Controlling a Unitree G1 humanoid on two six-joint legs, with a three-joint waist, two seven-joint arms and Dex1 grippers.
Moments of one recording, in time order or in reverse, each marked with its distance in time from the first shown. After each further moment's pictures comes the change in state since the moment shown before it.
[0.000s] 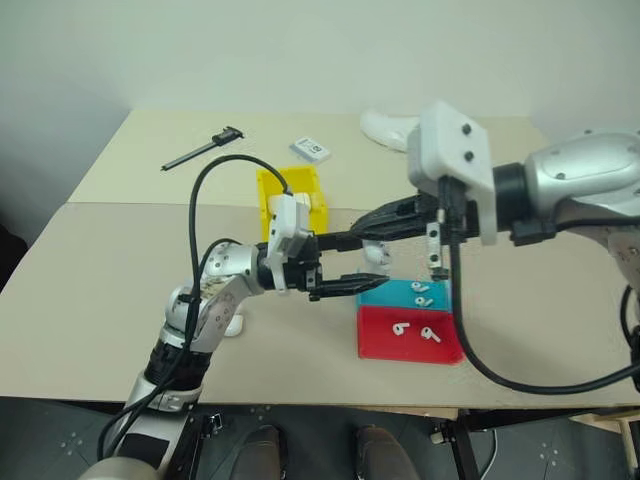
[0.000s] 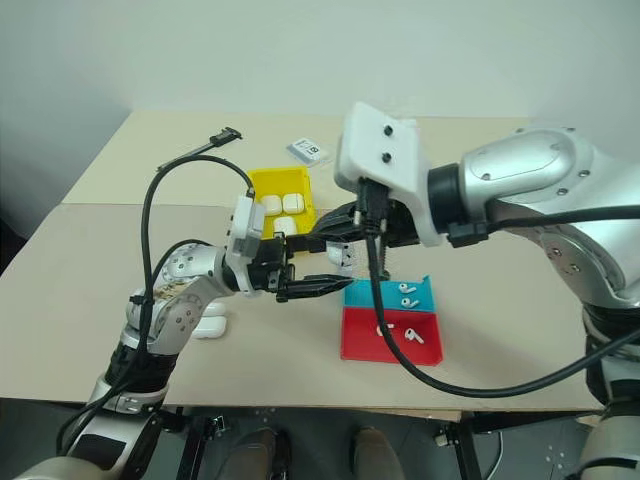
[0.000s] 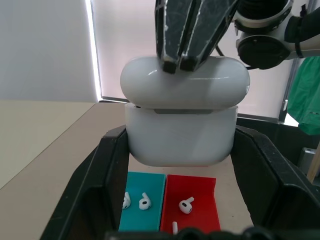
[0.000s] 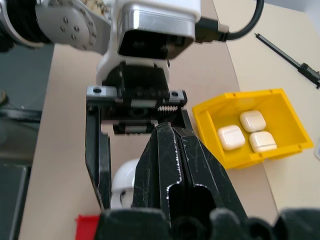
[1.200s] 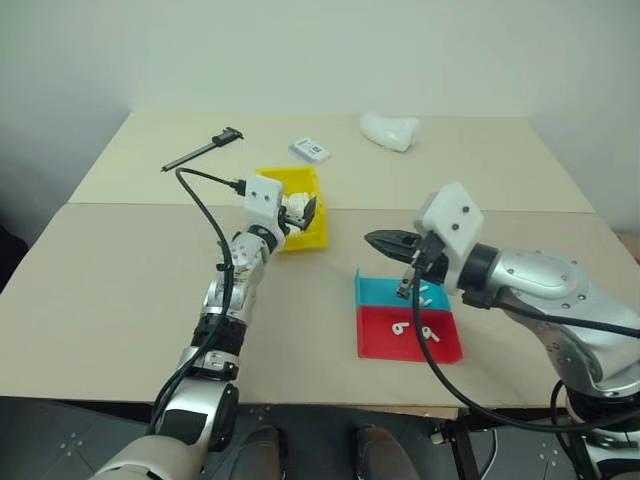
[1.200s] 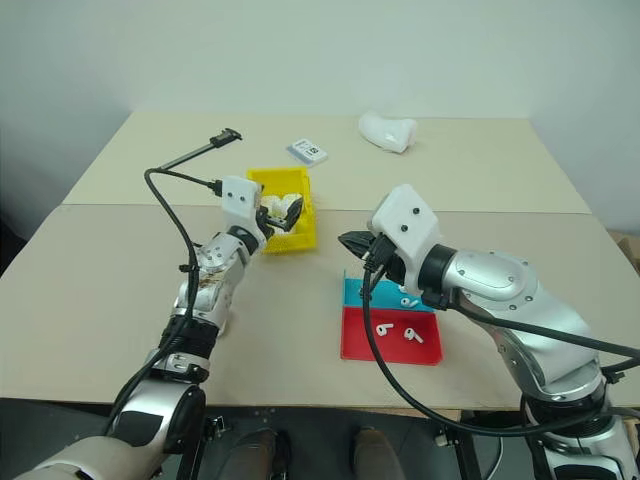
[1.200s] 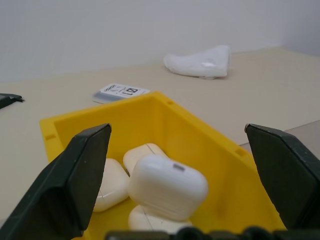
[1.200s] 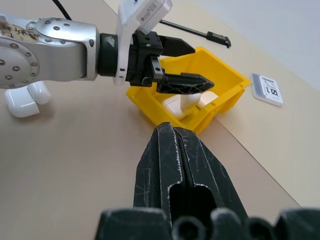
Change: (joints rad) left arm -0.160 -0.217 0.185 0.598 0.439 -0.333 0.780; right arm 0.571 0.318 -0.196 -0.178 -0.242 -0.087 -0.434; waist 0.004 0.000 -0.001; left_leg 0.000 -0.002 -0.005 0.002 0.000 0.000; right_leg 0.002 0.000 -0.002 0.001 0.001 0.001
